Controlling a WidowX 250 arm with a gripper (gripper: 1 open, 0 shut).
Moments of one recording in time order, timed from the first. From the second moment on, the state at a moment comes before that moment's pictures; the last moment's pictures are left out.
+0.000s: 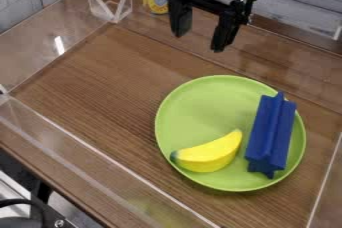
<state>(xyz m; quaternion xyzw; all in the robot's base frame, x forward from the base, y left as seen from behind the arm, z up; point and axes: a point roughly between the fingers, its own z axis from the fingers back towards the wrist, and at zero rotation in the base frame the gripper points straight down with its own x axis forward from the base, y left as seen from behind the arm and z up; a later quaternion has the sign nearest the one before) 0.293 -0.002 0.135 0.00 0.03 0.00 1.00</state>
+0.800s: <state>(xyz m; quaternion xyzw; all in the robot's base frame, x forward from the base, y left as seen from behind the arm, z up) 0.214 -0.058 0.099 0.00 -0.01 -0.12 0.99</state>
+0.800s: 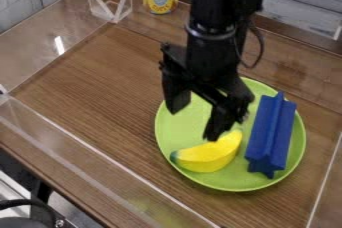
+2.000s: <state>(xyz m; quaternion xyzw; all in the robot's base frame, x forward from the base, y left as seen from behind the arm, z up) 0.218 -0.059 0.075 -0.02 -0.04 -0.17 0.98</state>
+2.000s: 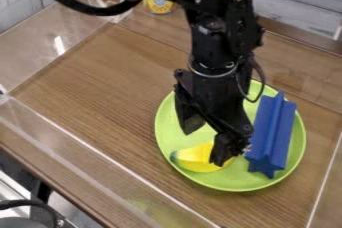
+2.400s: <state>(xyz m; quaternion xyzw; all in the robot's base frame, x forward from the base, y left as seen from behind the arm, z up) 0.219 -0.055 0.074 -0.02 -0.04 -0.18 0.98</state>
